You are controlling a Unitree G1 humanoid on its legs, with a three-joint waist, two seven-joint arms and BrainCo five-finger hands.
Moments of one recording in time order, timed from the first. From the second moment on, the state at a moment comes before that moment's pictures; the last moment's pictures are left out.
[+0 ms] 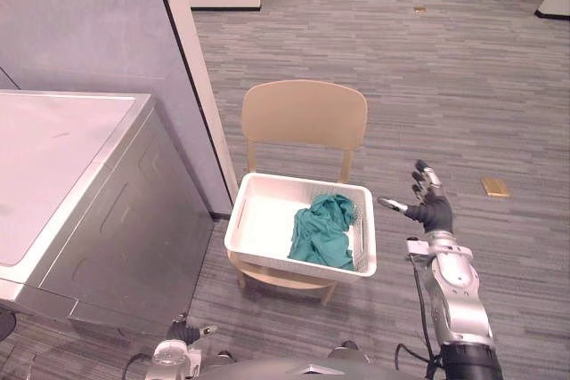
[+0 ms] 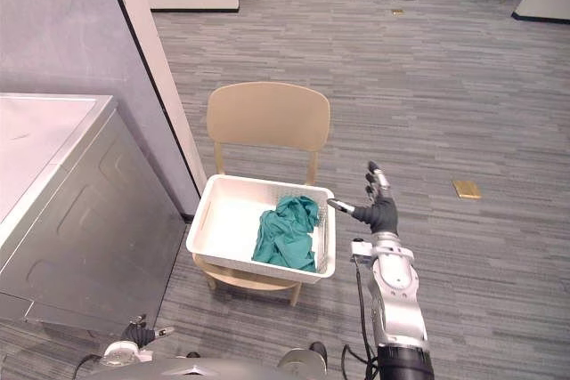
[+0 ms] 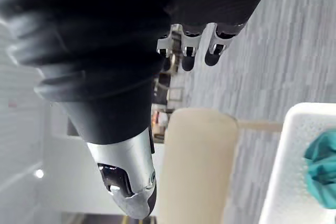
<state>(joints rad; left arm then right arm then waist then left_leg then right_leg) 0.07 0.08 0.11 1.02 0.18 0.02 0.11 0.00 -0.35 -0.15 0.07 0.03 -0.04 0.02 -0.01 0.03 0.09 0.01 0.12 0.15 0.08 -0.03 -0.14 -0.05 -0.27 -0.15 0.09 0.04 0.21</state>
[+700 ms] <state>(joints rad) -0.10 0.19 -0.04 0.99 0.09 0.00 0.13 -0.62 -0.71 0.40 0.53 -0.08 -0.04 0.13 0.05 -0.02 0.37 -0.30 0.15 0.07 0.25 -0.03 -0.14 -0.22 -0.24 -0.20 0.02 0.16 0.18</state>
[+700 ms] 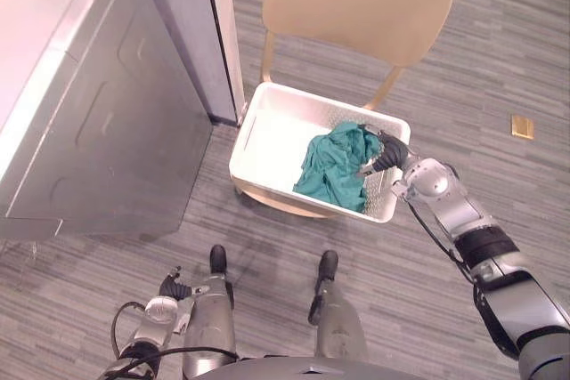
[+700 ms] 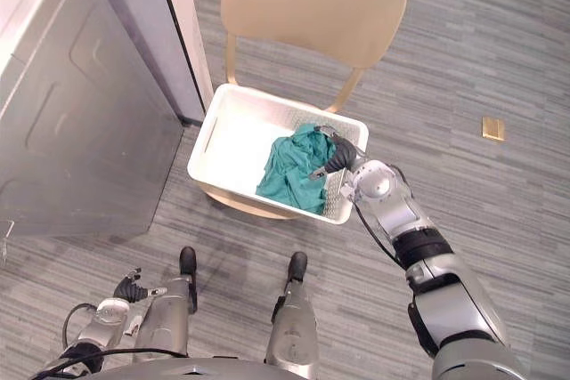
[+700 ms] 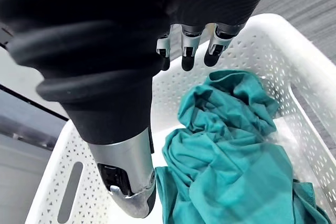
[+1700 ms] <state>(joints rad) -0.21 0.16 0.01 0.95 -0.08 -0.02 0.22 -0.88 -0.68 0.23 1.00 -0.13 0.05 -0.07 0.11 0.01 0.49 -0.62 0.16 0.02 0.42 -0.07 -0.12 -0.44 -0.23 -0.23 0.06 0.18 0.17</state>
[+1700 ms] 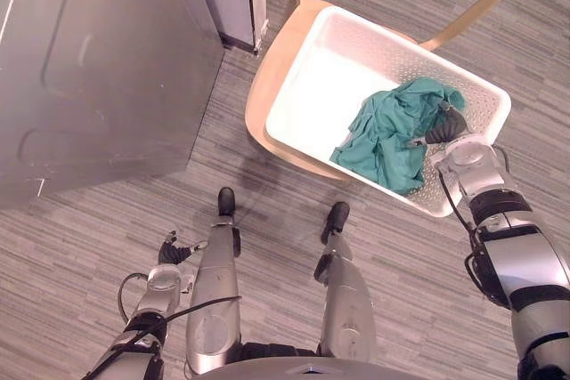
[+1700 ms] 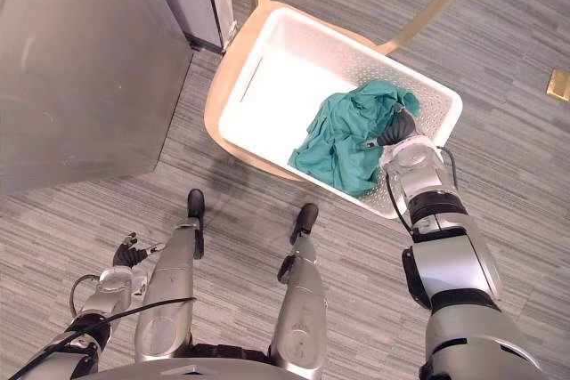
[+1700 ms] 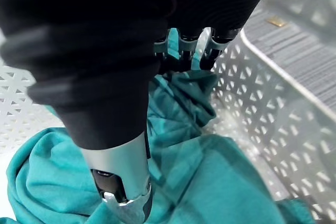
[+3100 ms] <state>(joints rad) -0.22 0.08 0.06 0.88 -0.16 -0.01 0.30 -0.89 -0.47 0.14 1.03 0.01 0.06 -0.19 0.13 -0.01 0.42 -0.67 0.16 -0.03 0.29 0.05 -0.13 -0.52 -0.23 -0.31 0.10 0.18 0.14</state>
